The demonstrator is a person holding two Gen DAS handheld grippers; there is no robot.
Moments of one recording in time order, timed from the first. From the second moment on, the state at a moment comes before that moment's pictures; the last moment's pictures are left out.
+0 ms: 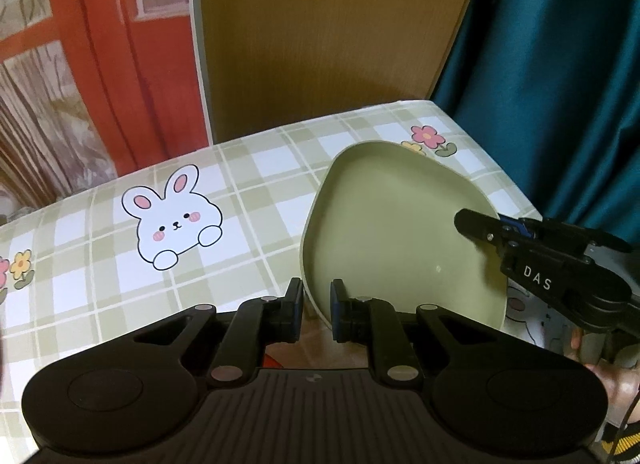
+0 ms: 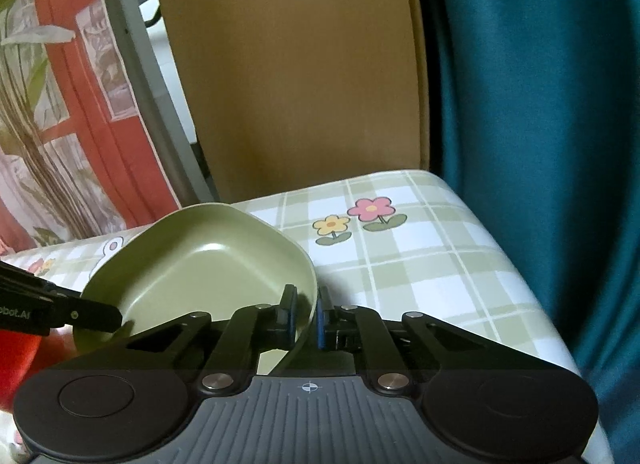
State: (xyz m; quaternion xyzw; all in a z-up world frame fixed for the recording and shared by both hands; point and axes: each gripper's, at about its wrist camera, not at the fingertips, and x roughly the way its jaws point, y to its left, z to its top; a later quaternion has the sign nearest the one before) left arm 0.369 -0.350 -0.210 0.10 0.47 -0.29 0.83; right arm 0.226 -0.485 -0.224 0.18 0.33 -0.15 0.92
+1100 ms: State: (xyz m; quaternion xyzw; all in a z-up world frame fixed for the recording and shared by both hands) left arm 0.318 -0.168 -0.120 0.00 0.43 -0.22 0.88; right arm 0.252 -0.321 -0.100 0.17 0.34 -0.06 0.92
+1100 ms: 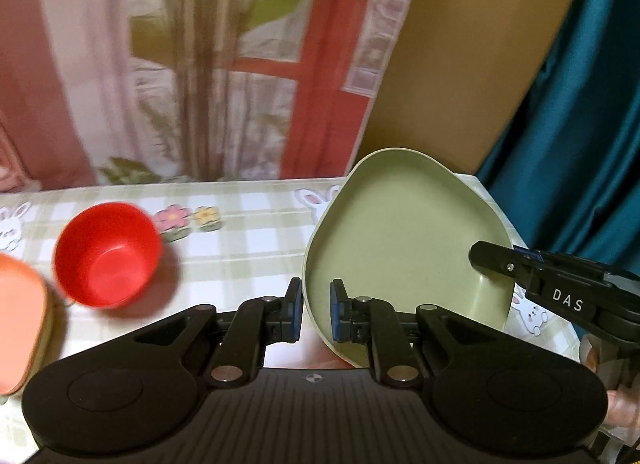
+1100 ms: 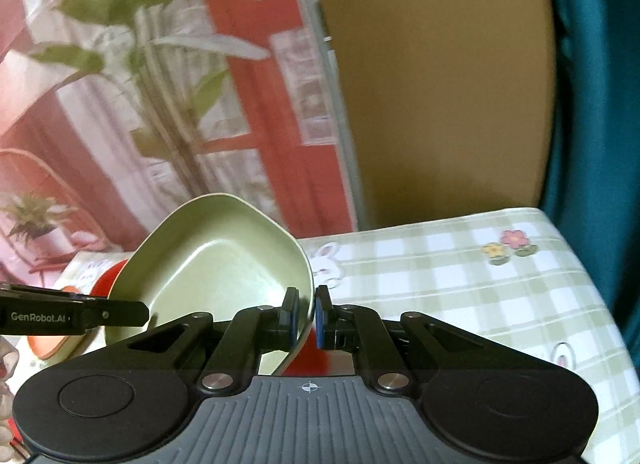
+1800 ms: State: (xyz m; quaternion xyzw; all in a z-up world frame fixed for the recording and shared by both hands) left arm 0.296 -0.019 -0.119 -0.07 0.42 -0.13 0.89; right arm 0.319 -0.184 -0.106 0.13 0.40 0.05 0.91
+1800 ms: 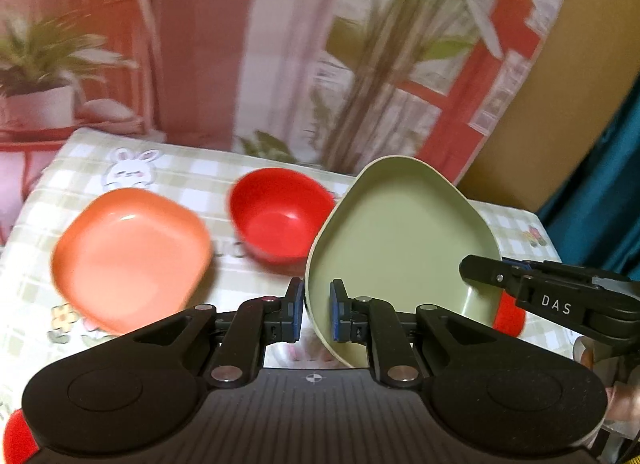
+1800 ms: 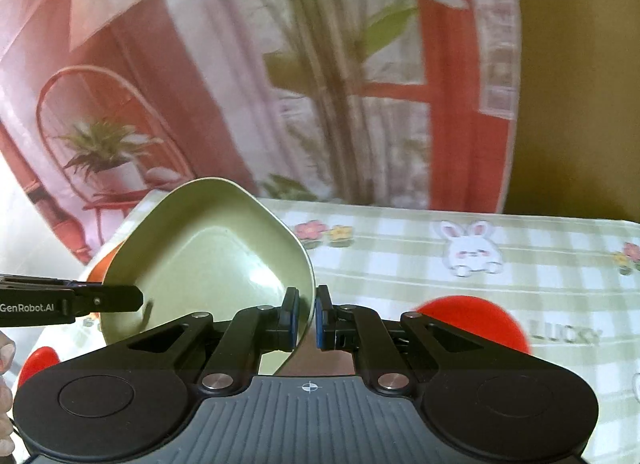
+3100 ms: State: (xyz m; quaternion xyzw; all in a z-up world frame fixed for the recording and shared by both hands) left arm 0.336 0.147 -0.150 -0.13 0.41 0.00 0.90; right arm 0.459 -0.009 -0.149 0.02 0.45 0.13 0.88
